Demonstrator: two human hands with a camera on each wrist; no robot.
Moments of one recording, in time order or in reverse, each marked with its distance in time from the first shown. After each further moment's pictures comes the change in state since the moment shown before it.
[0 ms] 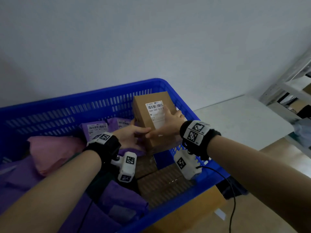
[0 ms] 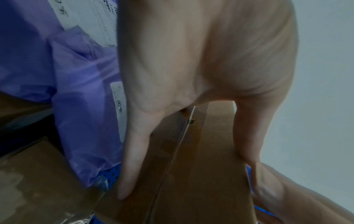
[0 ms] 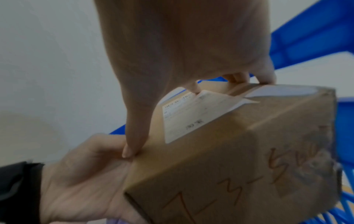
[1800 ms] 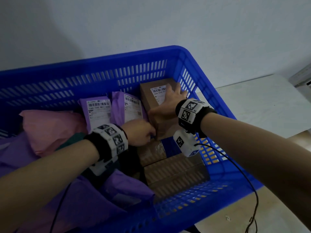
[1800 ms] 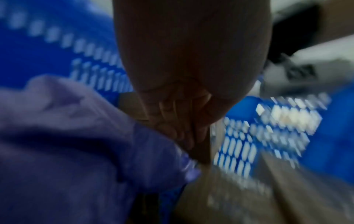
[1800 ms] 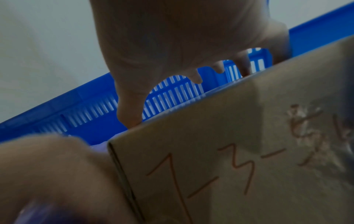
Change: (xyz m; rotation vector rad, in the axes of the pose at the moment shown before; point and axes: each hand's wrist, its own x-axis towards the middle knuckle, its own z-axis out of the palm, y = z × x) left_hand 0.021 -0.025 -0.010 1.627 -0.040 0.208; right_hand 0.074 -0.029 0.027 -0.153 -0.018 -0.033
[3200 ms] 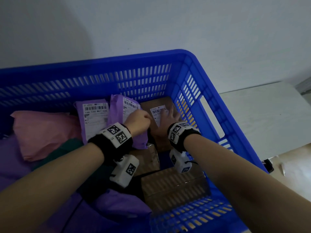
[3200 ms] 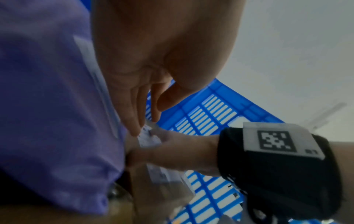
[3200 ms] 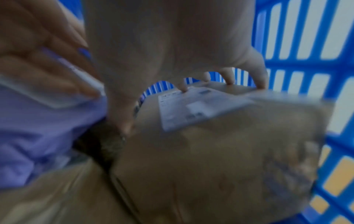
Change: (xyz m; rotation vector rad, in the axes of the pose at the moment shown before) left_hand 0.036 -0.015 -0.010 -0.809 0.374 -0.480; right_hand 0.050 0.019 0.077 -0.186 -0.180 -0.004
